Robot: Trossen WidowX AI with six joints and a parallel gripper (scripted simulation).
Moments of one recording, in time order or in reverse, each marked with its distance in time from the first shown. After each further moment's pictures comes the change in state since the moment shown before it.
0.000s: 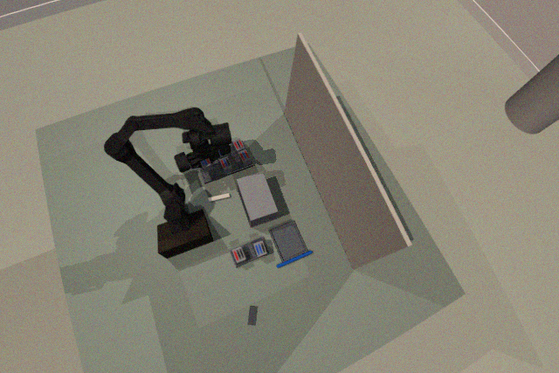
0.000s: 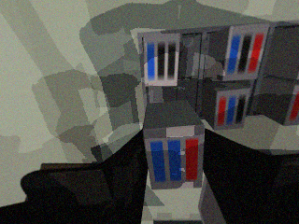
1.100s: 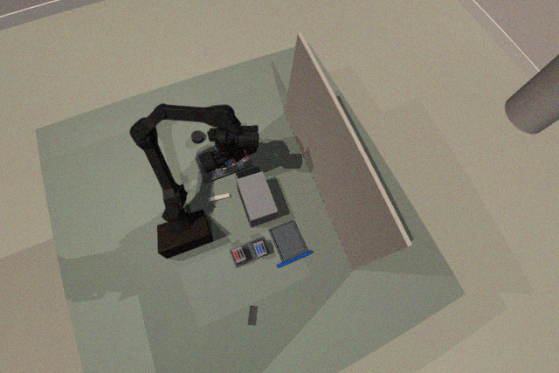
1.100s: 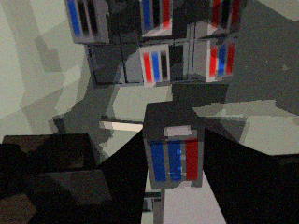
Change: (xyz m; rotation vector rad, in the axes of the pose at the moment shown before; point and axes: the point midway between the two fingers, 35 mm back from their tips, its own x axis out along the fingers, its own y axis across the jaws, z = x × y) arm -0.032 -0.076 -0.051 -0.006 0.024 -0.024
